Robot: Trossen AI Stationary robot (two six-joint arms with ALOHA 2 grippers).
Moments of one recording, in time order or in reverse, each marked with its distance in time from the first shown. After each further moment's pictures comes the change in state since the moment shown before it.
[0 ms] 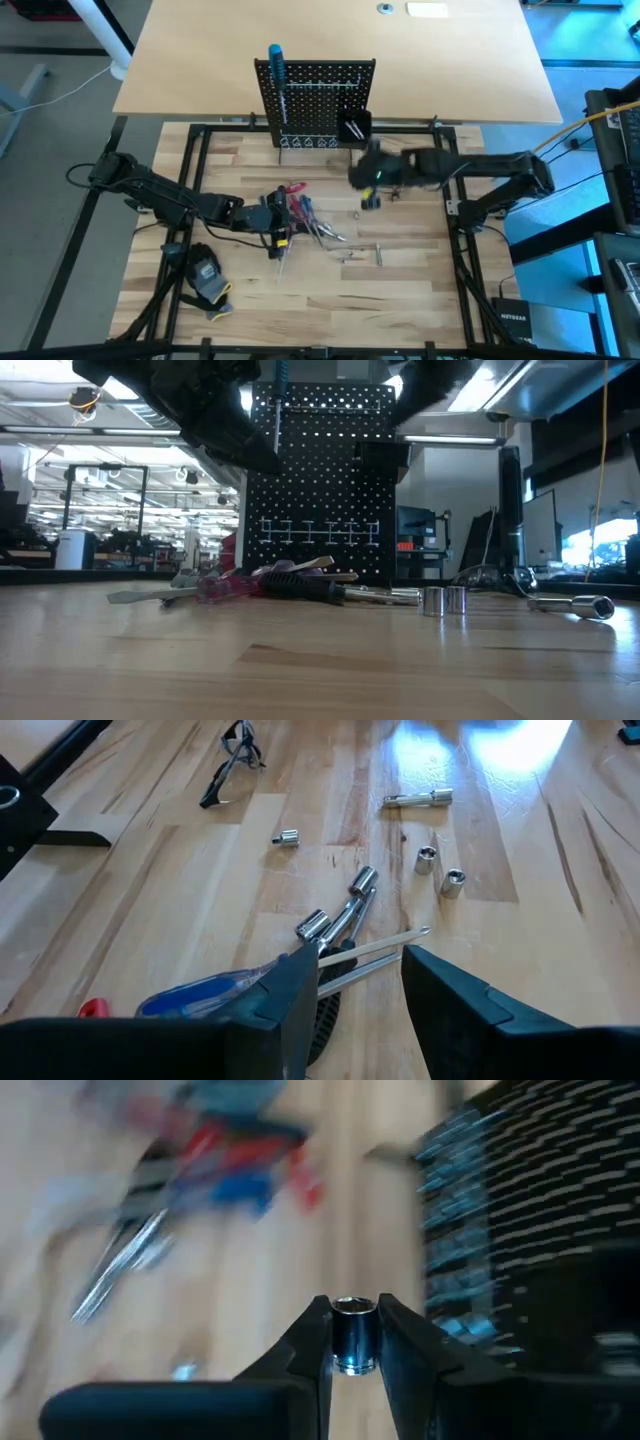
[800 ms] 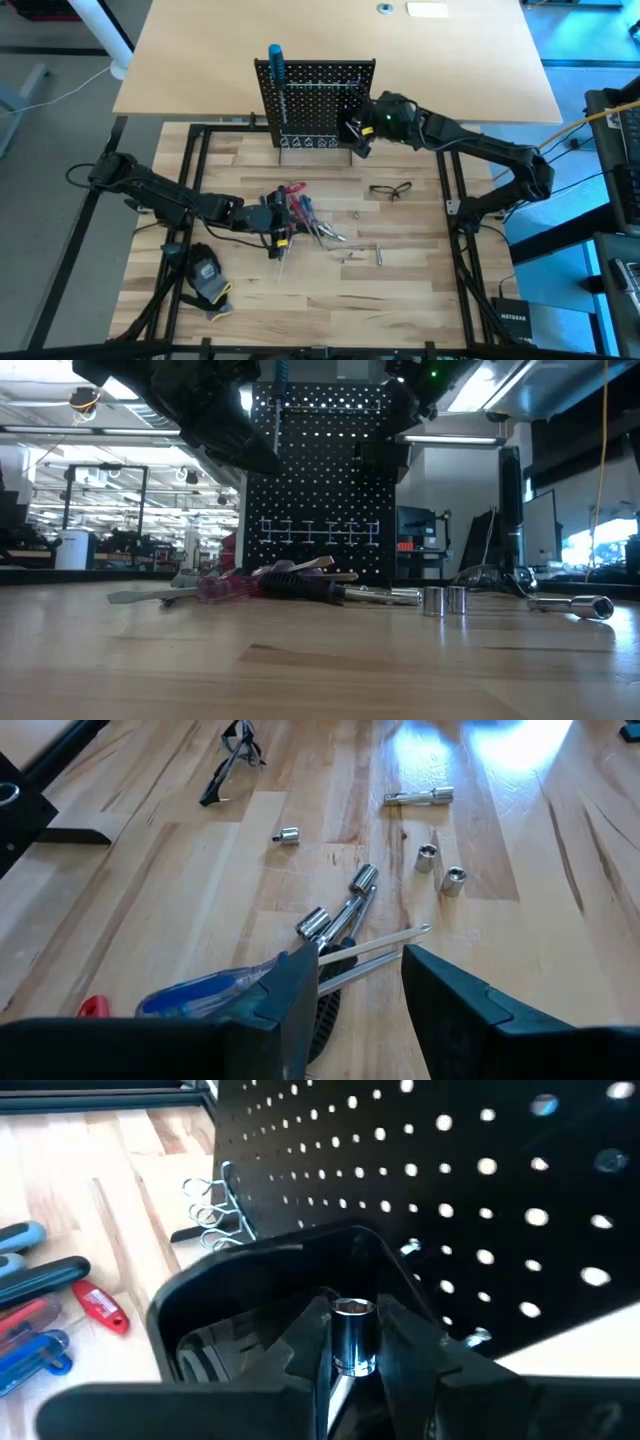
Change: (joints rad) left arm 0.000 0.000 0.000 -0.003 0.000 -0.003; right arm -0.372 -0.006 -0.001 0.256 -0.057 0.145
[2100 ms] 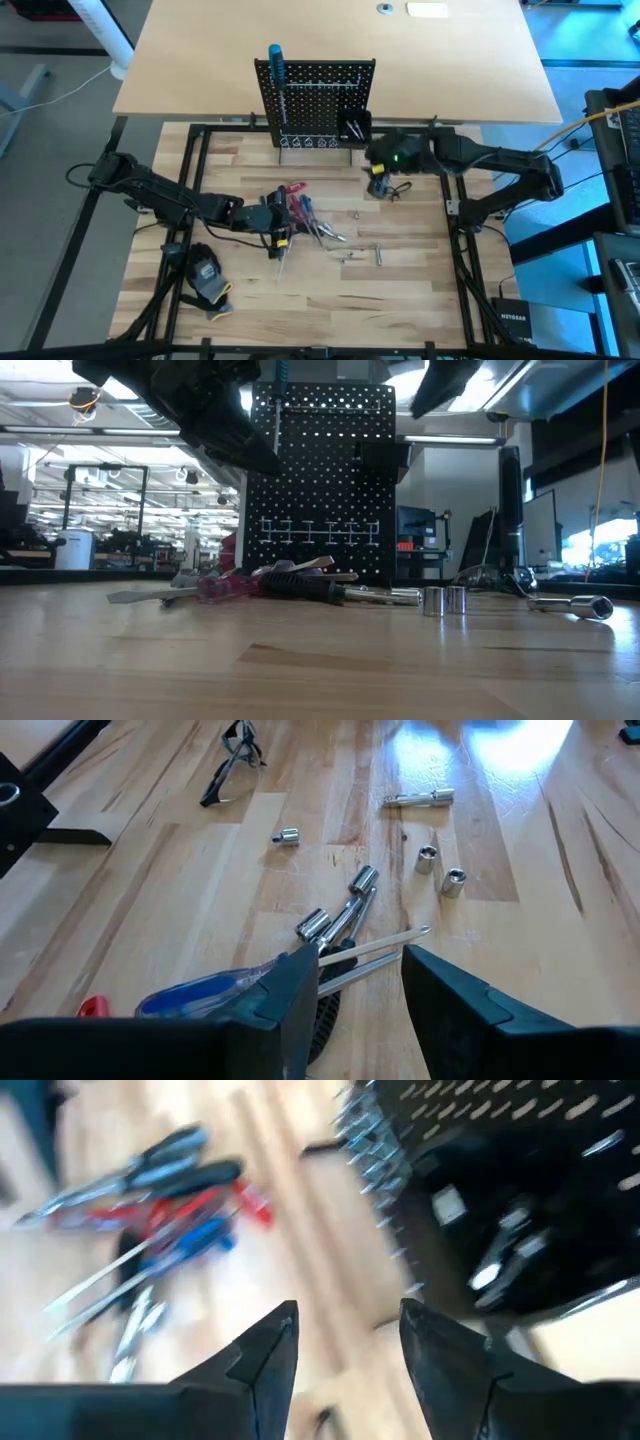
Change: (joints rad) left arm 0.000 0.000 0.000 0.000 0.000 -0.003; right arm 0.311 -0.080 0.067 -0.434 0.024 0.247
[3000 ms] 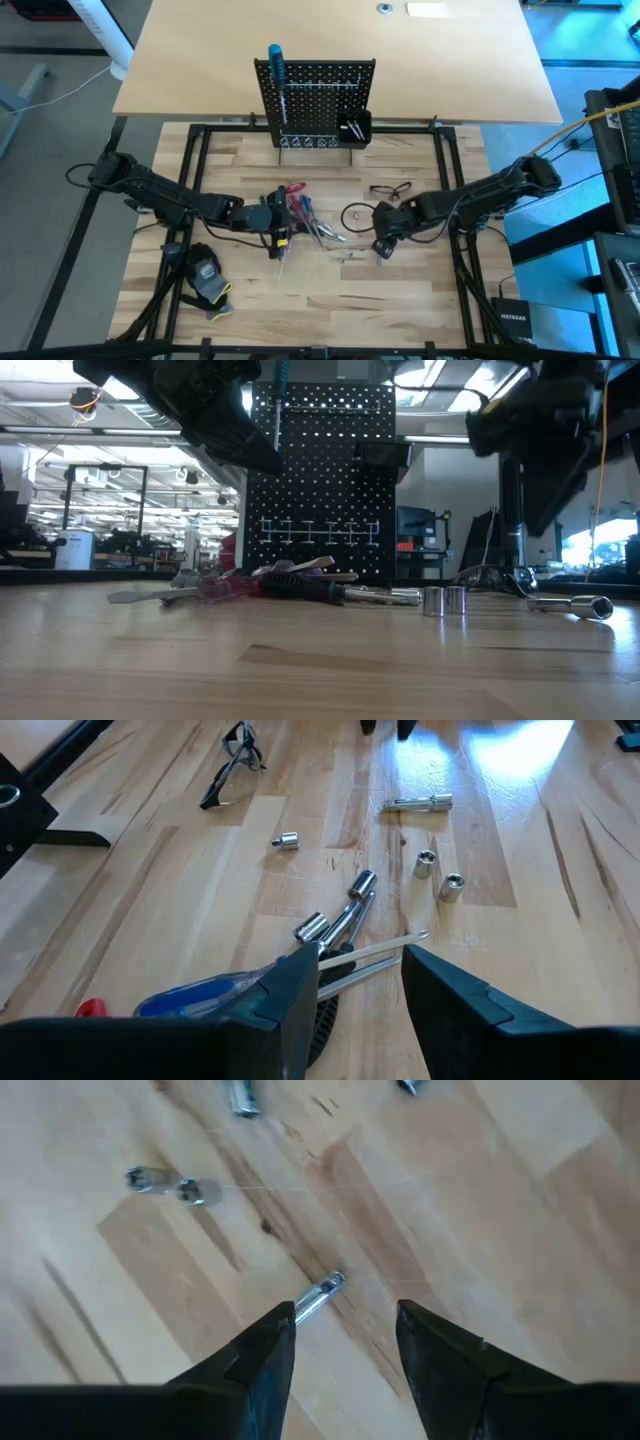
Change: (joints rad) left arm 0.000 0.000 0.000 0.009 0.000 -0.005; right arm 0.352 0.040 -0.516 0.143 -0.234 0.851
